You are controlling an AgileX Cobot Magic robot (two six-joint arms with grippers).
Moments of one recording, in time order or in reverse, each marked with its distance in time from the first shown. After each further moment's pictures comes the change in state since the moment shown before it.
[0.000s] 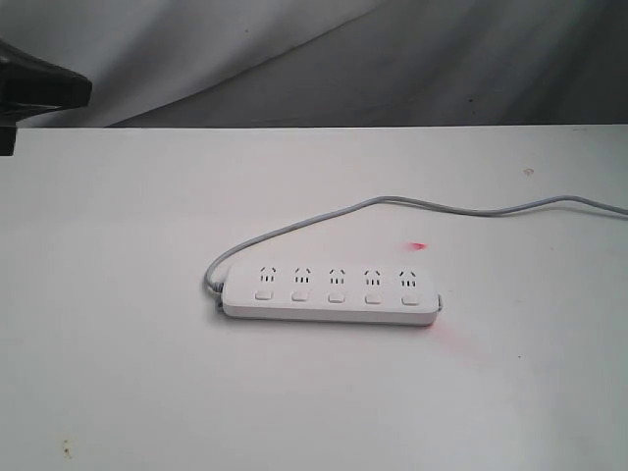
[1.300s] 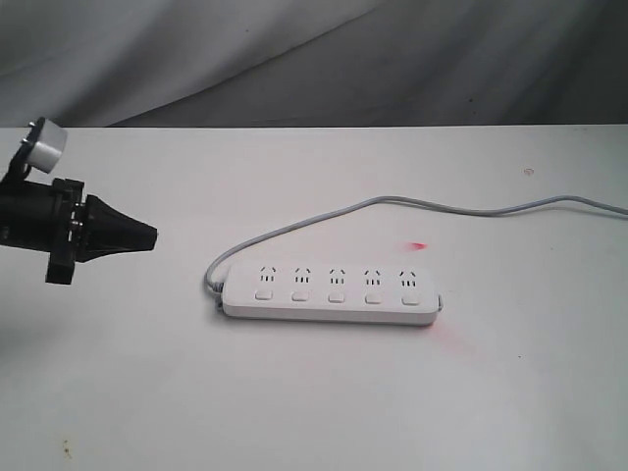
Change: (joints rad) left arm 0.068 0.622 0.012 -0.131 0.232 0.541; right arm 0.000 0.000 0.000 0.000 0.000 0.000
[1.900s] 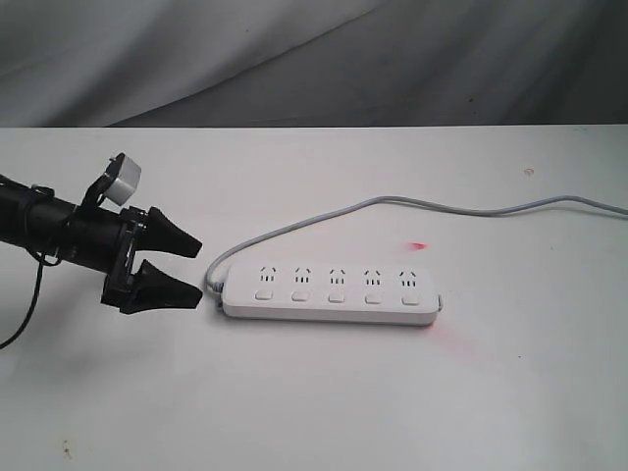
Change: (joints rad) left arm -0.119 0.207 -0.138 0.065 -0.030 0.000; right arm 0.000 0.000 0.000 0.000 0.000 0.000
